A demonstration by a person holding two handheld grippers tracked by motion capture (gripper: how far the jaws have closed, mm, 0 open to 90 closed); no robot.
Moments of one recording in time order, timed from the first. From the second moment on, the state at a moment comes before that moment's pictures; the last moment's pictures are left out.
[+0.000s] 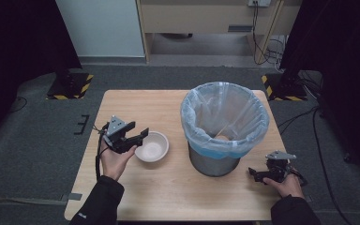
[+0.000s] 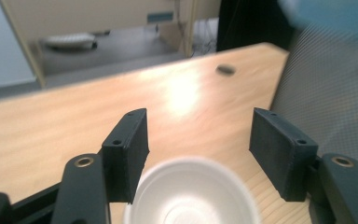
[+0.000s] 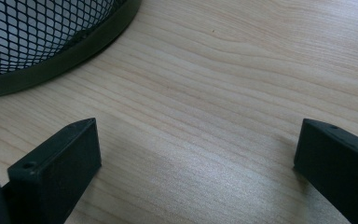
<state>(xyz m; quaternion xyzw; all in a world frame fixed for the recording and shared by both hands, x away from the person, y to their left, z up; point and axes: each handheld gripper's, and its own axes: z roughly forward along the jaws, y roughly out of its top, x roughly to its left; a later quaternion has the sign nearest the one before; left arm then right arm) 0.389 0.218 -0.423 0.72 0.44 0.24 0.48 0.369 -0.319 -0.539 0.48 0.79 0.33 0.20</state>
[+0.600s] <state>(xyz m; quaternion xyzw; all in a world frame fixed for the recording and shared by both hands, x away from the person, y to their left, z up) 0.416 0.234 -0.500 0.75 0.51 0.21 0.37 0.369 -0.319 -0.539 0.48 0.79 0.33 0.19</state>
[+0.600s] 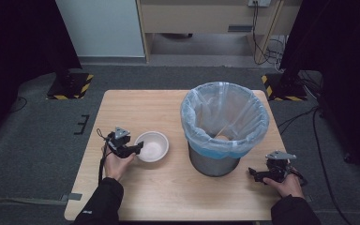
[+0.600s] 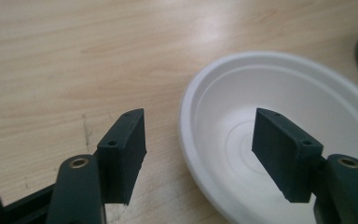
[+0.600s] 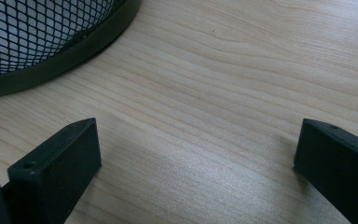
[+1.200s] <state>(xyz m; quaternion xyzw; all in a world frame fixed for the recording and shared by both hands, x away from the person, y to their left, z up) 0.418 0.229 -0.506 0.75 0.55 0.13 0.36 0.369 -0.319 -0.539 0.48 0.79 0.33 0.19</state>
